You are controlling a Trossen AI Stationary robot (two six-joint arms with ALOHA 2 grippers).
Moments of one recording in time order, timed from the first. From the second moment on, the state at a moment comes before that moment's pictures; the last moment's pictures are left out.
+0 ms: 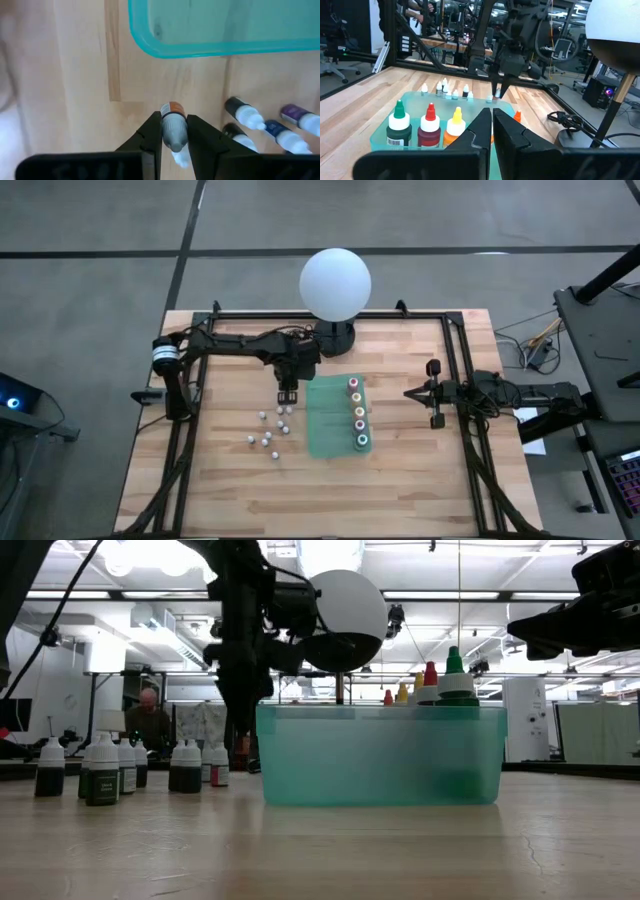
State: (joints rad) left arm 0.24 1.80 1.37 -0.99 0.04 0.20; right arm 0.02 0.02 0.01 0.01 0.02 -0.13
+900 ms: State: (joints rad) left arm 0.20 1.80 1.66 -1.09 0.04 0.18; right arm 0.02 0.02 0.01 0.01 0.02 -0.13
